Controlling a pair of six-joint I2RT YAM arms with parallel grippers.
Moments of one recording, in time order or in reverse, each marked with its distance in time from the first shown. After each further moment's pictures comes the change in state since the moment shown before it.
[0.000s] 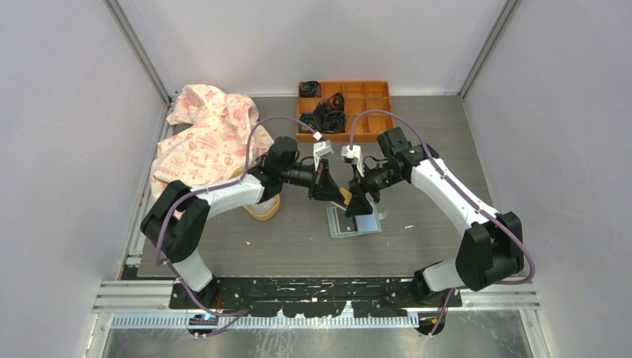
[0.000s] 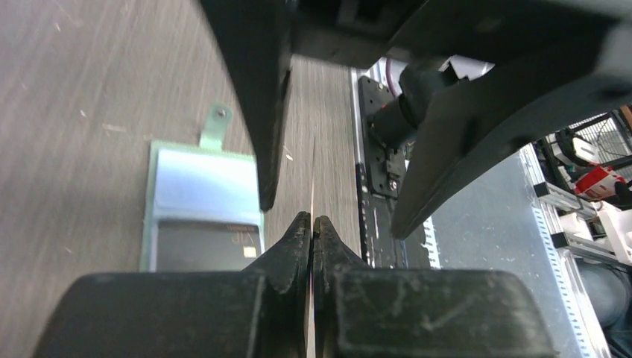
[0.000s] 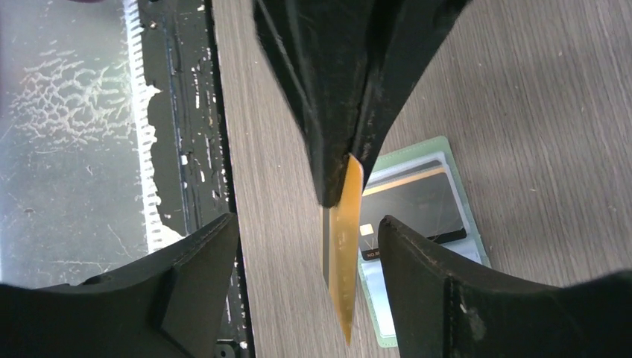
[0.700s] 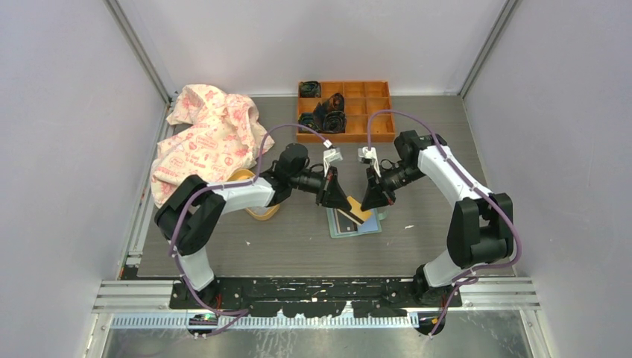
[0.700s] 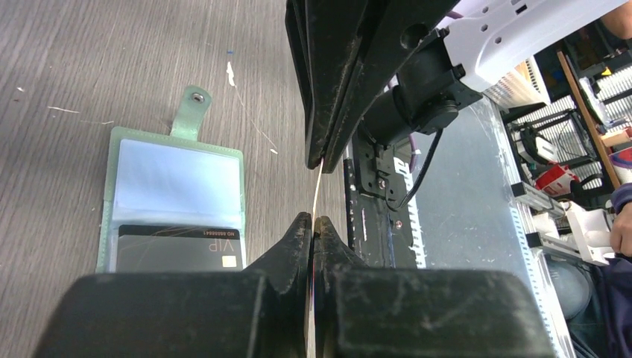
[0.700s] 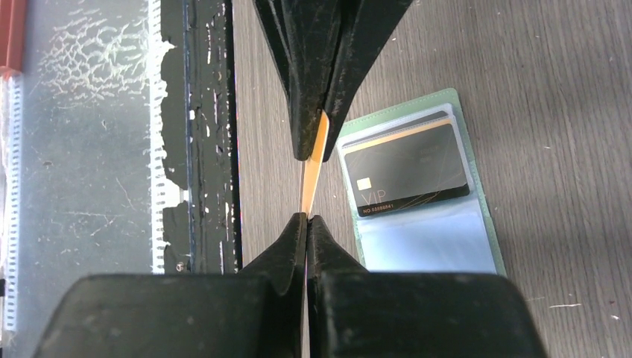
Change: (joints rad) left arm -0.043 0.106 0.032 0.076 -0.010 -0.077; right arm -0.173 0.152 0.048 -0.315 -0.082 -0.422
